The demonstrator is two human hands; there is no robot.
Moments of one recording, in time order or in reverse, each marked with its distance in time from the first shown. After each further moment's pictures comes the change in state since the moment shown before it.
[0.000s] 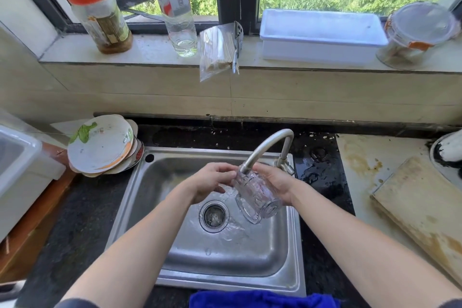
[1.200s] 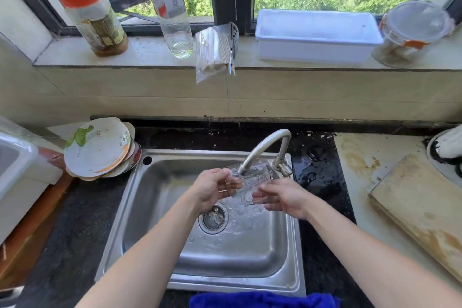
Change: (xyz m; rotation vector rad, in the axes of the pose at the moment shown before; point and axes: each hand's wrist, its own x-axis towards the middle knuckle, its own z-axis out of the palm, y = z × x) left_hand 0.003 -0.011 0.022 -0.517 0.155 -0.069; right_hand -0.014 0.031 -0.023 0.024 0.191 -0.055
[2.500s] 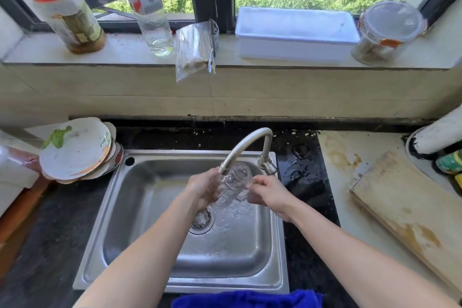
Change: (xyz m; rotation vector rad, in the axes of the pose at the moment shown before) left_hand 0.026 -0.016 0.023 -0.032 0.243 -0.153; right_hand -0.005 0.006 0.000 -0.209 0.099 -0.163
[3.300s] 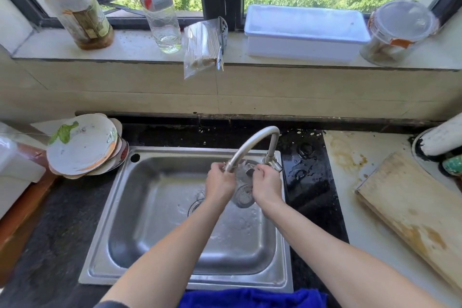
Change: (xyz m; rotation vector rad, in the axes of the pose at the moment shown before) left_hand -0.006 -0.011 0.030 0.533 0.340 0.370; right_hand 0.014 -0.005 0.043 -0.178 0.545 -0.156
